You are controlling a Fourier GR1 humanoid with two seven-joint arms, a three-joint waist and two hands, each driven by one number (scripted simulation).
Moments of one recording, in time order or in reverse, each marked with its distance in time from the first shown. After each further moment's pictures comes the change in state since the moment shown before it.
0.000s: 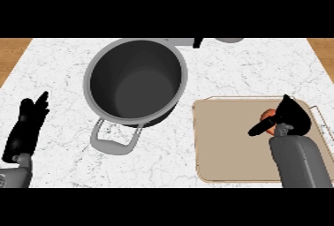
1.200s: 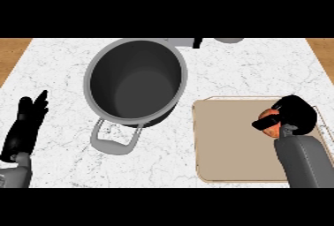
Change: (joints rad) left arm -0.005 -0.046 0.057 -0.039 -0.057 -0.062 0.031; right arm 0.003 -0.088 0.074 0.061 0.094 -0.103 -0.120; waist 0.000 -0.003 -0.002
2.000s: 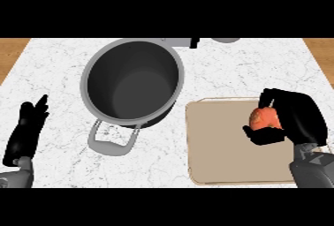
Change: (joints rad) left arm 0.024 -0.020 0.011 0.020 -0.011 0.013 -0.034; right arm 0.124 -0.132 0.201 -0.476 -0.087 0.141 -0.469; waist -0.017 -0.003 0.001
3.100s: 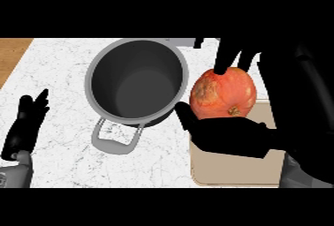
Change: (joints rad) left arm -0.039 0.005 0.007 -0.014 -0.004 -0.030 0.035; right arm -0.587 0.251 0.065 -0.332 -0.124 0.222 0.360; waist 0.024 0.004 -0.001
